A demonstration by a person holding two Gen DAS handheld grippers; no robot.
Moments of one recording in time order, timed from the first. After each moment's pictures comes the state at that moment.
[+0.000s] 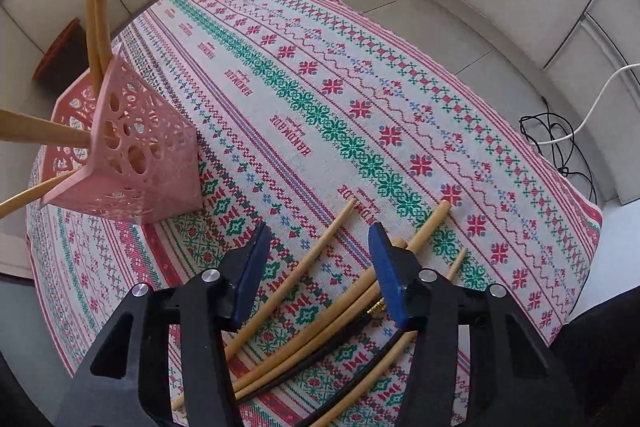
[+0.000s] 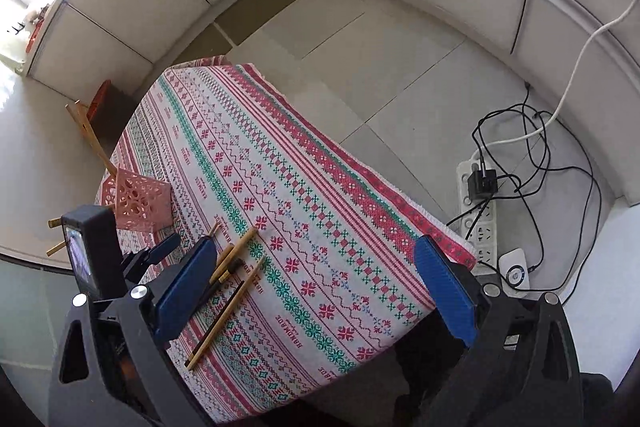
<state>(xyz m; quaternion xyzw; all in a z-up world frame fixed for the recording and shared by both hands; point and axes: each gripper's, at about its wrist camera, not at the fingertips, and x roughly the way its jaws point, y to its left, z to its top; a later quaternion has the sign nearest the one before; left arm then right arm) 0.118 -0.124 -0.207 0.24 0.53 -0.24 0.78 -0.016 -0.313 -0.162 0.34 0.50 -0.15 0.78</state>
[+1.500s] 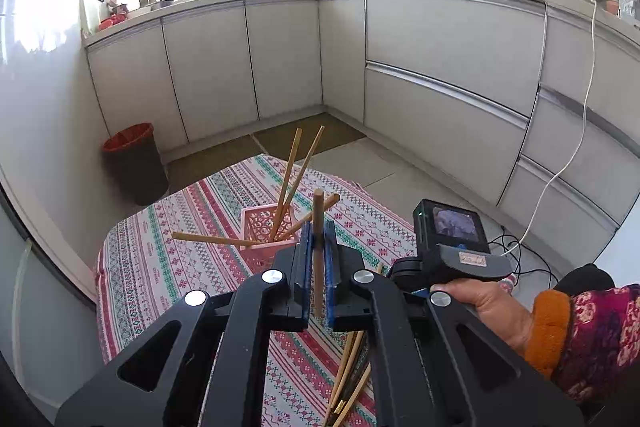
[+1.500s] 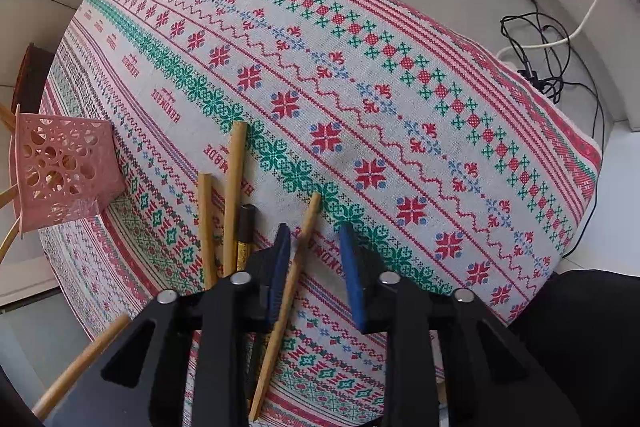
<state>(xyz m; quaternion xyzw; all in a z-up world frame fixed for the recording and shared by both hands) 0.003 0.006 -0.015 0.11 0.27 -0.28 0.91 0.074 -0.208 -0.254 0.35 0.63 -0.22 0.66</state>
